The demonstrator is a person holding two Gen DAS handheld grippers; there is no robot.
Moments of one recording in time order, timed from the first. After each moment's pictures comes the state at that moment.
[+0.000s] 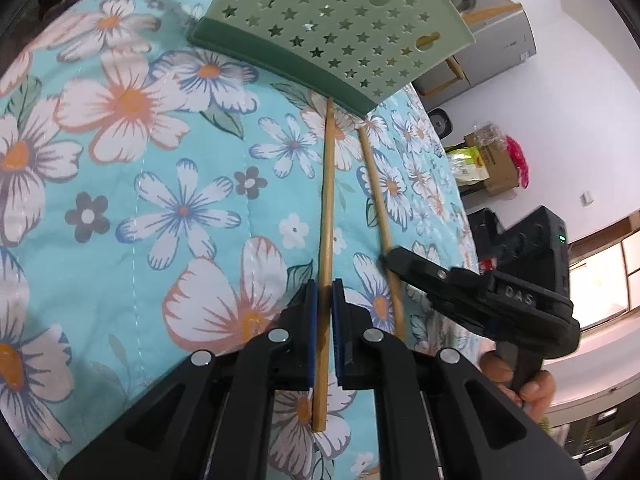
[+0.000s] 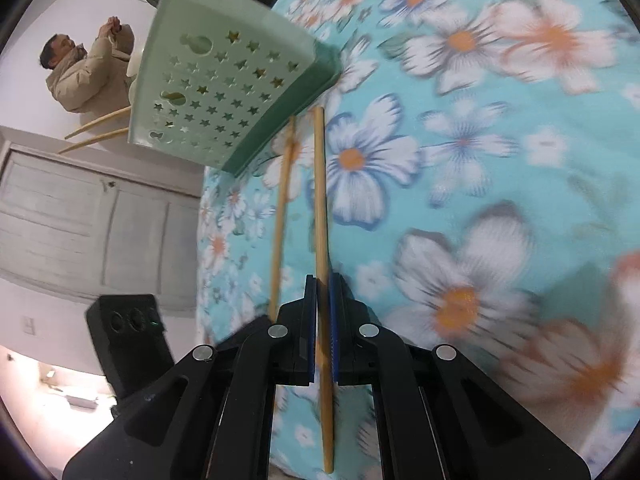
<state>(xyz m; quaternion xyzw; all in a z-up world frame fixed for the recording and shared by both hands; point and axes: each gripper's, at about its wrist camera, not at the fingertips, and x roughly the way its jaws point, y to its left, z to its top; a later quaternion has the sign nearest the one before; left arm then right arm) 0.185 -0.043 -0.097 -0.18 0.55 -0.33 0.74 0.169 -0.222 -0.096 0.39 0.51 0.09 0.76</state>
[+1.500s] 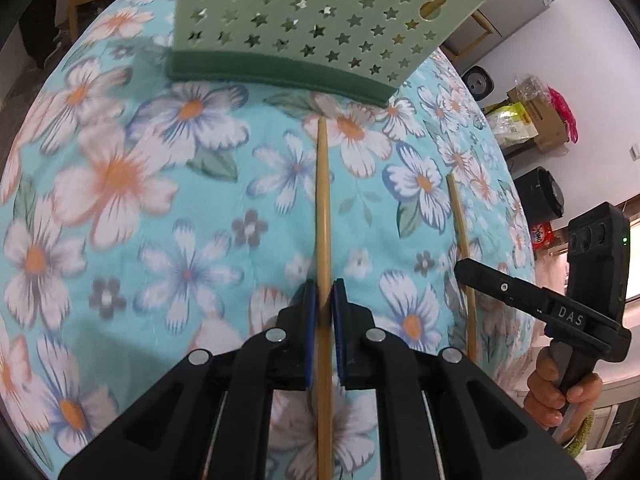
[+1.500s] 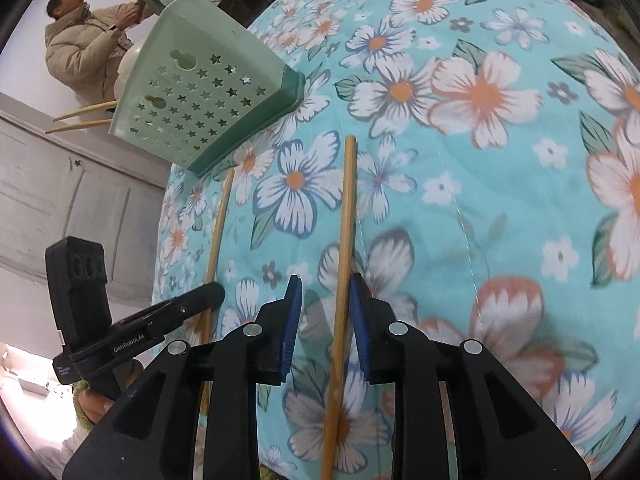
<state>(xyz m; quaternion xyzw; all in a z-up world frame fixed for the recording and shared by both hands) 0.213 -0.069 -0.083 -0.06 0.59 -0.28 0.75 0.170 -0.244 -0.079 0.31 0.53 0.05 0.78</state>
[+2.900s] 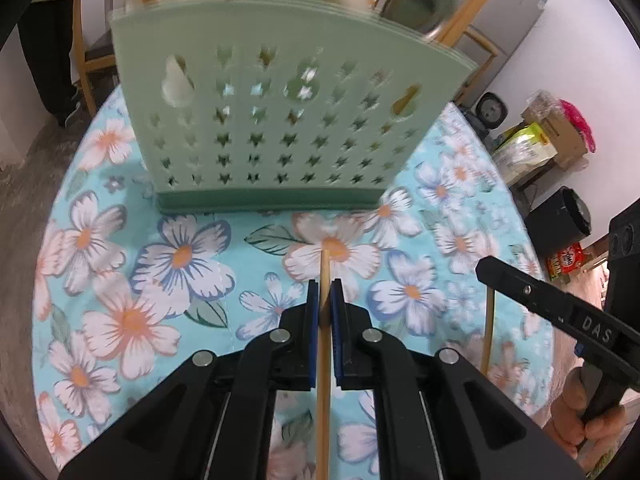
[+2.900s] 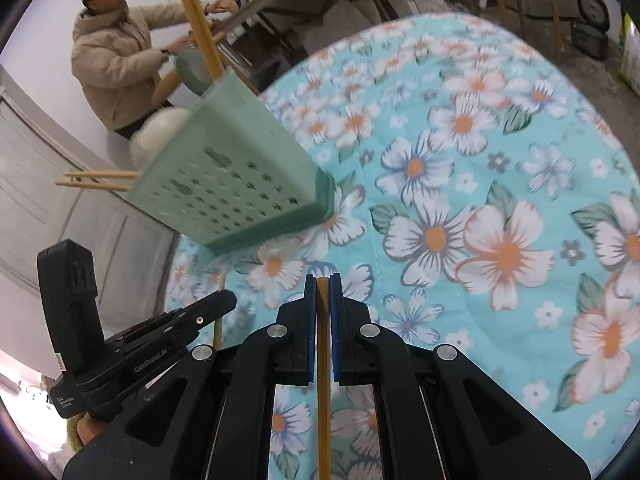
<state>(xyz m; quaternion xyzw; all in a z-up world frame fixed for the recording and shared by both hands) 0.243 -0.108 -0.036 -0.02 0.51 -0.25 0.82 0.189 -0.275 -0.012 0.28 0.44 0.03 0.85</state>
